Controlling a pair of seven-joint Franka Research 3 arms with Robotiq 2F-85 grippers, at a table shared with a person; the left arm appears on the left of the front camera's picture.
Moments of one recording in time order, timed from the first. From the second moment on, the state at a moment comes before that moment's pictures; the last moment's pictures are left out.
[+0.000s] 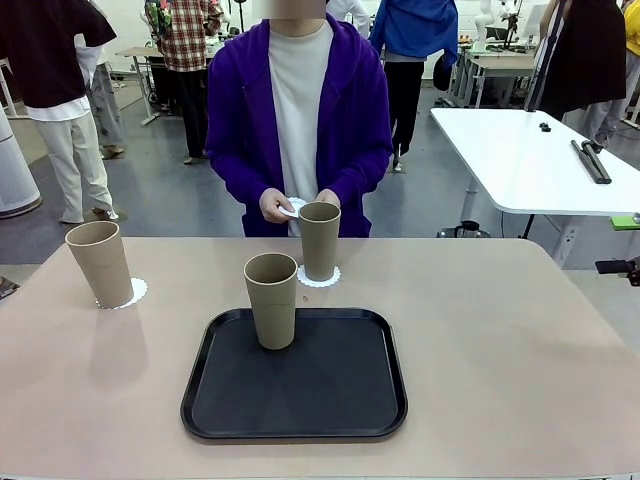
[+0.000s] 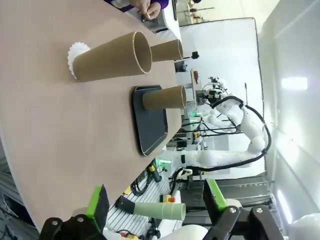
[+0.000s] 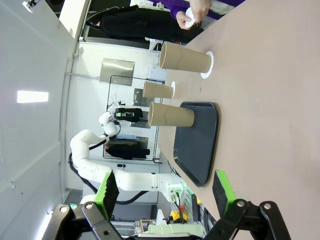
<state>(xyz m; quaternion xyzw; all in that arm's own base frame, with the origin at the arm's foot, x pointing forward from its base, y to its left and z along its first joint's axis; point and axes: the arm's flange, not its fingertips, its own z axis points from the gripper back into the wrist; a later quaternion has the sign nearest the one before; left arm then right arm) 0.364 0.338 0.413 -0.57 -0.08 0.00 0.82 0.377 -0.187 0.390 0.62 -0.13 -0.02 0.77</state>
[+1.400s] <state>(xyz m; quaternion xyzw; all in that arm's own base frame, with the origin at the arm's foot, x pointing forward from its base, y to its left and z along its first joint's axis) 0.373 0.352 0.402 -0.61 -0.09 -0.01 0.79 0.377 -0.187 0.390 0.62 -0.13 -0.02 0.77</state>
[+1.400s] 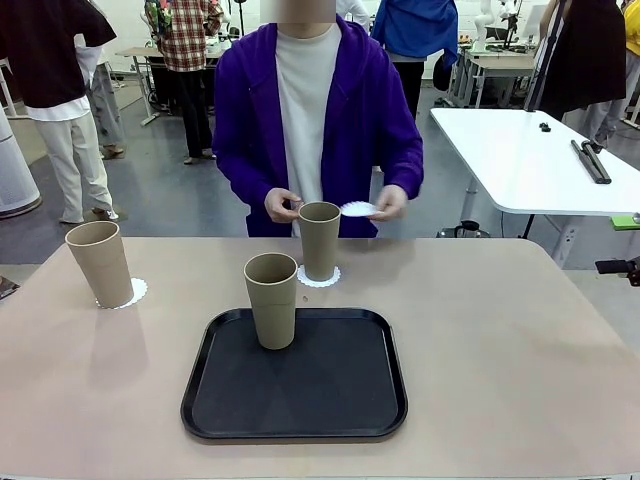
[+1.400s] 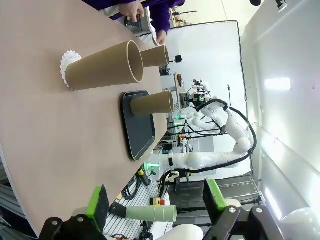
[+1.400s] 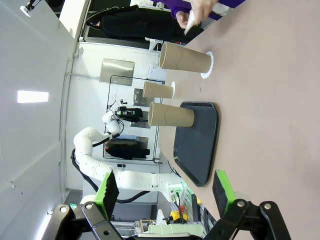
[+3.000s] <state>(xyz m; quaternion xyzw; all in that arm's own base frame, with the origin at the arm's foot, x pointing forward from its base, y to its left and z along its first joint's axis) 0.373 0.352 0.402 -0.61 -0.09 -0.01 0.79 0.377 -0.187 0.390 0.62 -0.13 -0.02 0.77</state>
